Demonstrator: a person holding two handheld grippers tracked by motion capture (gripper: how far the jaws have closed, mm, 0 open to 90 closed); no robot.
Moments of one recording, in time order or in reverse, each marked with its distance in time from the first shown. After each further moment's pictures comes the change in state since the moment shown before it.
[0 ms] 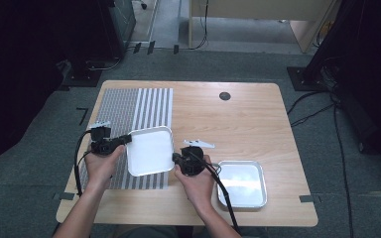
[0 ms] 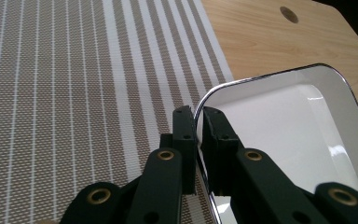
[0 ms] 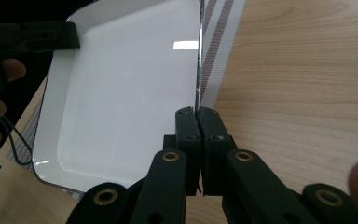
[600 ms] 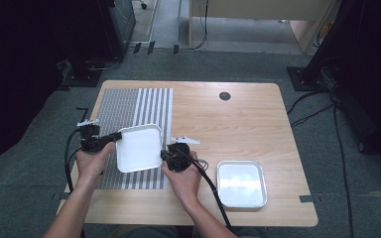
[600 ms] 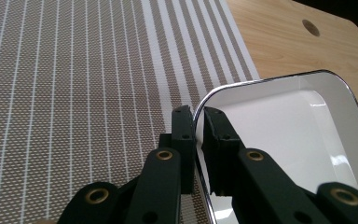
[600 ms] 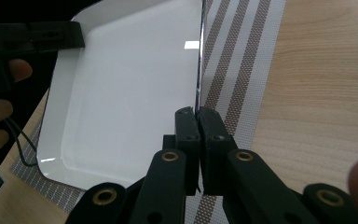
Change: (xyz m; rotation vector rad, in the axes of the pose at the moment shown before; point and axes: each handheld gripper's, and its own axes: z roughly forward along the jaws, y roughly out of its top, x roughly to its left) left arm 0.040 0.006 -0.002 -0.020 0.019 -0.042; right arm 0.023 0.005 0.033 0.003 0.015 -0.004
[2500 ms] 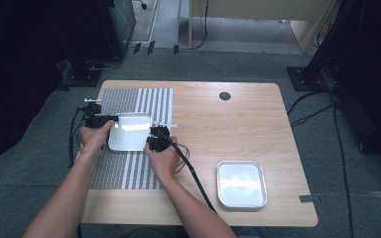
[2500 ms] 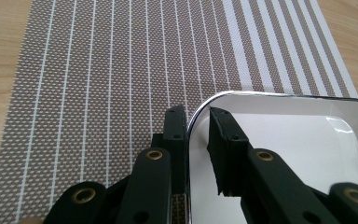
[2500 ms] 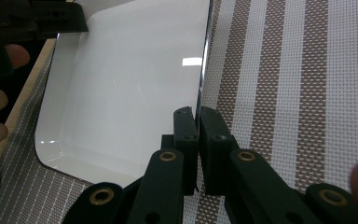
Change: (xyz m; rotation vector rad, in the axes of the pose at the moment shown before) left arm 0.059 0.060 0.080 0.074 0.130 -0.045; right arm 0.014 0.033 0.103 0.028 -0.075 0.088
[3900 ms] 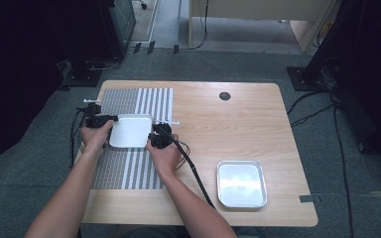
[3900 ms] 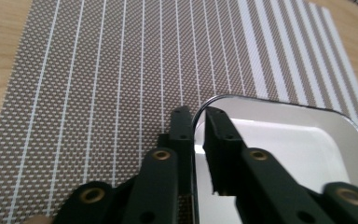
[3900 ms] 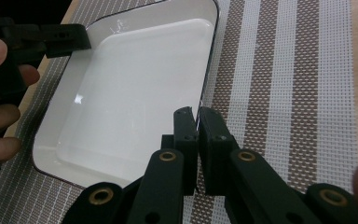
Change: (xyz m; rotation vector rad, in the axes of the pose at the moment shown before) left arm 0.011 -0.001 0.010 -0.013 -0.017 -0.061; right arm -0.007 0.009 0.006 -0.022 0.012 0.019
